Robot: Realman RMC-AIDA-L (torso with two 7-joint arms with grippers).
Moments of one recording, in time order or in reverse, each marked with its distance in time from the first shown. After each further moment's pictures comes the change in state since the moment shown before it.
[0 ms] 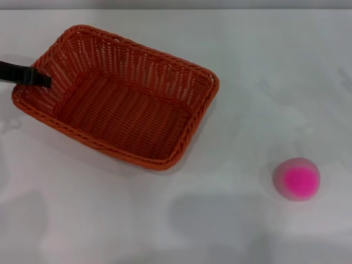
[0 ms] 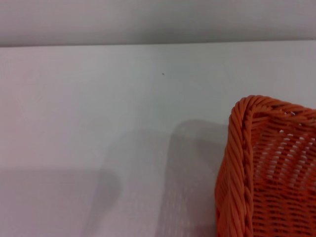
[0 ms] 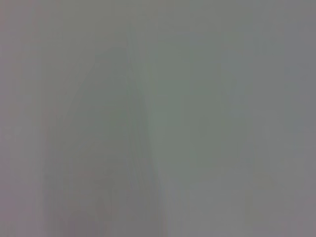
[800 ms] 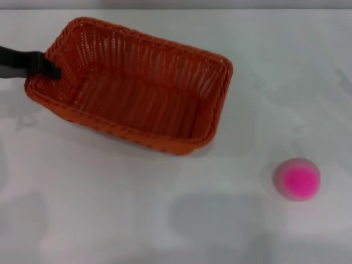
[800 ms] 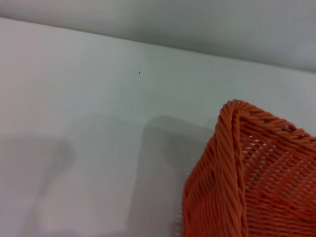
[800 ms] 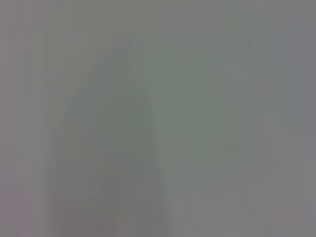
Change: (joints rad) left arm 0.000 -0.001 0.022 -0.108 -0.059 -0.149 -0.244; right arm 0.004 0.001 -0.011 0.010 0.013 0.006 -0.025
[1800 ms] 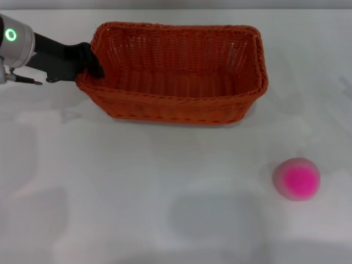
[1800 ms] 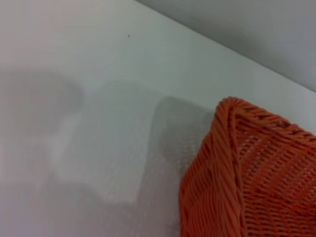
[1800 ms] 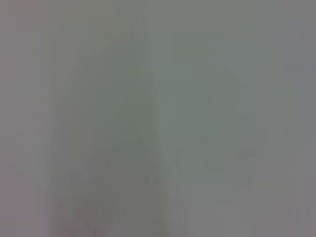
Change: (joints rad) left arm -0.095 -0.075 0.089 0.069 0.032 0.100 -0.395; right arm -0.044 -0.002 -0.015 -0.010 -0.014 0.012 -0.036
